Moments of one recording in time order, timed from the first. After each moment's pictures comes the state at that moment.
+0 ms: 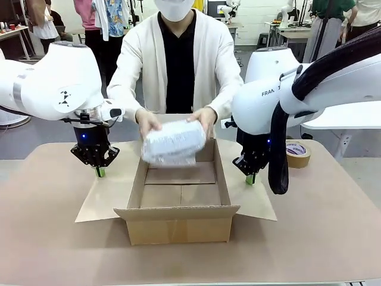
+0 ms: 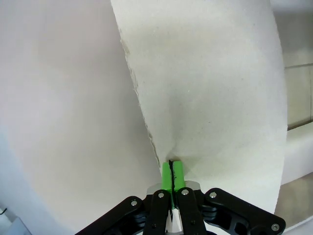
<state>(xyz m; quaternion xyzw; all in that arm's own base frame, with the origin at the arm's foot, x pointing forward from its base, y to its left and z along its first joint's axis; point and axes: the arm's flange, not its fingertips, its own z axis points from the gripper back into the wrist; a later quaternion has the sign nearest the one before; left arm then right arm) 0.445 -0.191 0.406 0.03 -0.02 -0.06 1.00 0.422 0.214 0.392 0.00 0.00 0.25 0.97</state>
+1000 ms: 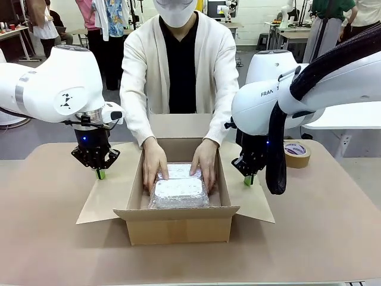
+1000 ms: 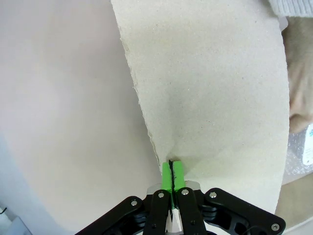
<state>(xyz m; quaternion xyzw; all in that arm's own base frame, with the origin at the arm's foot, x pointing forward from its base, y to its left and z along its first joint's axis) 0.446 -0.191 0.403 0.03 -0.01 -0.06 1.00 0.423 0.215 0.392 0.01 0.00 0.25 0.97</state>
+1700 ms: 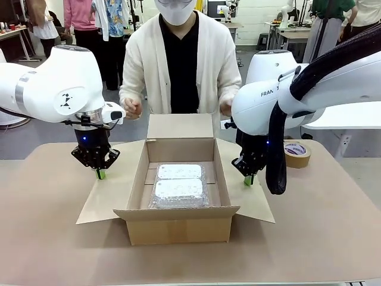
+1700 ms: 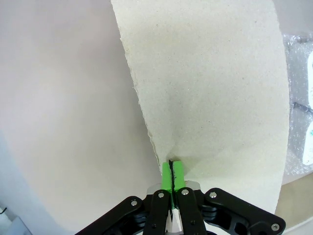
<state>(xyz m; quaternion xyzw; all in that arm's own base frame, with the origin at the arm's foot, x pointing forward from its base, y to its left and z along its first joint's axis) 0.446 -0.191 0.403 0.03 -0.01 -0.06 1.00 0.423 0.215 0.392 0.01 0.00 0.25 0.97</state>
